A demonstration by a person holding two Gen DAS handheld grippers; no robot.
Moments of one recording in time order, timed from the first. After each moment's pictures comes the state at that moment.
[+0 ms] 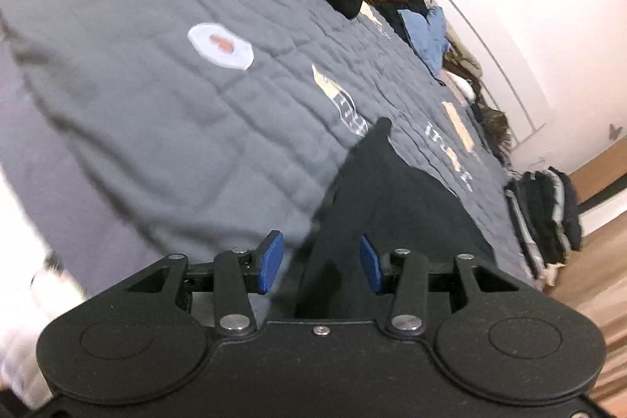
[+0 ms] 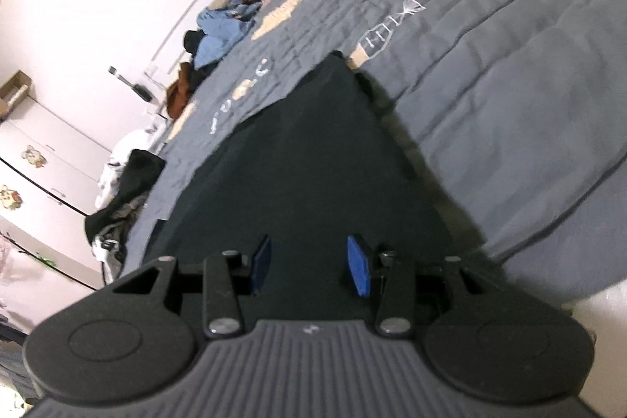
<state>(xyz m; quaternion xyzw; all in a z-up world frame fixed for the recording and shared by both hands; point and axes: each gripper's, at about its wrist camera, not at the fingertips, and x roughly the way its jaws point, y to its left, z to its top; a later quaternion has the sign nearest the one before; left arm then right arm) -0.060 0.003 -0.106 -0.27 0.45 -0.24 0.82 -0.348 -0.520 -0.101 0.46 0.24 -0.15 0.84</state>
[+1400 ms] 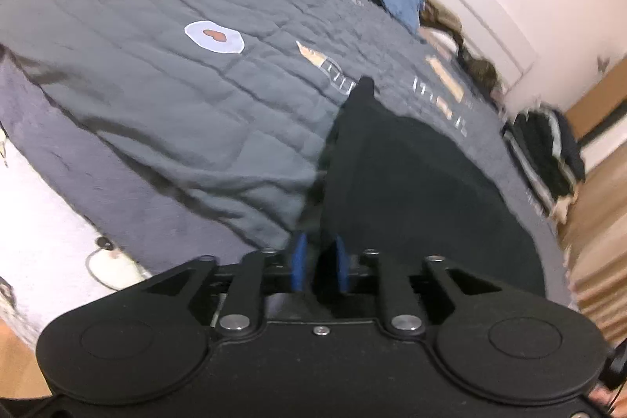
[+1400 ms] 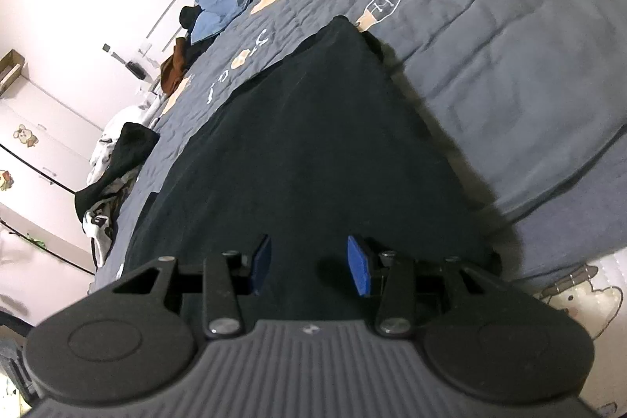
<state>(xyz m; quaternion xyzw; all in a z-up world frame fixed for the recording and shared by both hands) -0.091 0.015 -0.094 -0.15 0.45 -0.28 0.84 -0.332 -0.495 -0.110 0.44 0.28 -0.15 0.84</state>
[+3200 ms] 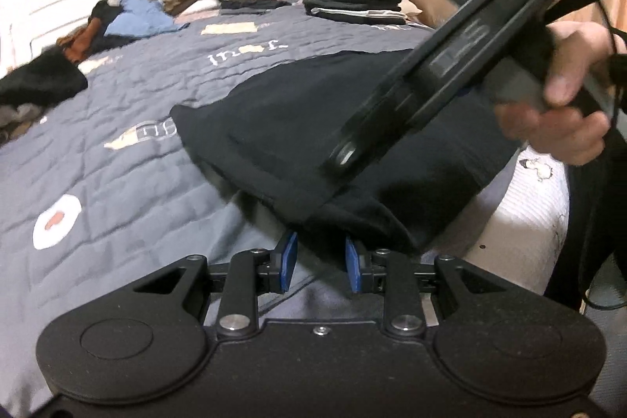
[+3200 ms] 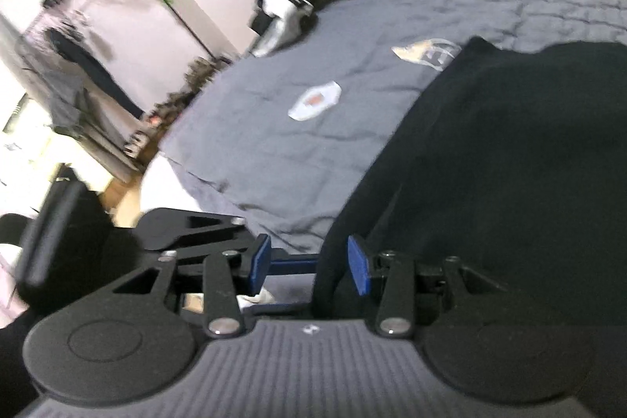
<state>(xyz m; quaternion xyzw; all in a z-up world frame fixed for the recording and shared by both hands) -0.096 -0.014 -0.095 0.20 0.26 -0.57 0.75 -0.077 -0.222 -0.052 0.22 0.43 0.16 0.86</state>
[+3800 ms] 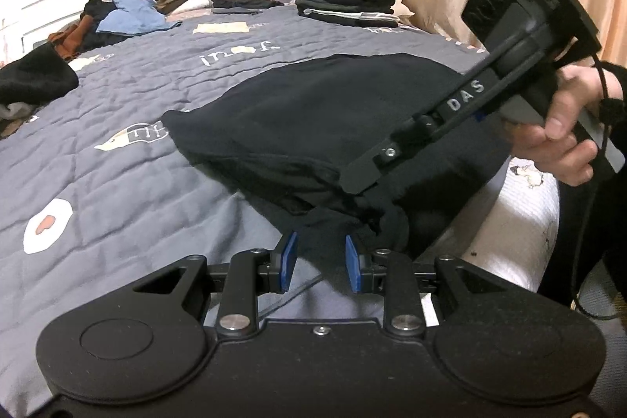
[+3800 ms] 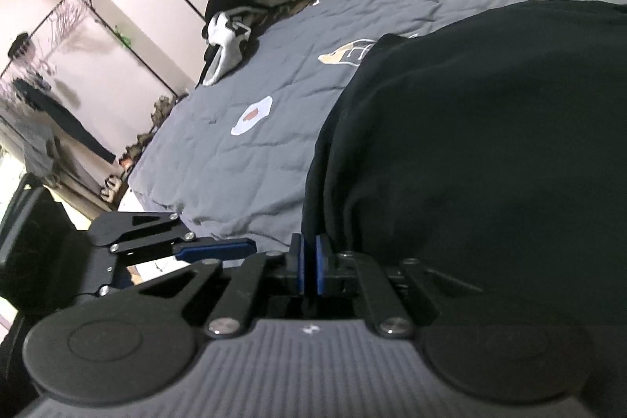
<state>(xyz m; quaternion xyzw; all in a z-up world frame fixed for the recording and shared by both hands) -0.087 -0.019 -0.093 0.18 0.27 -0.59 0.74 -0.115 -0.266 -0.071 0.28 0.40 0.10 0.87</state>
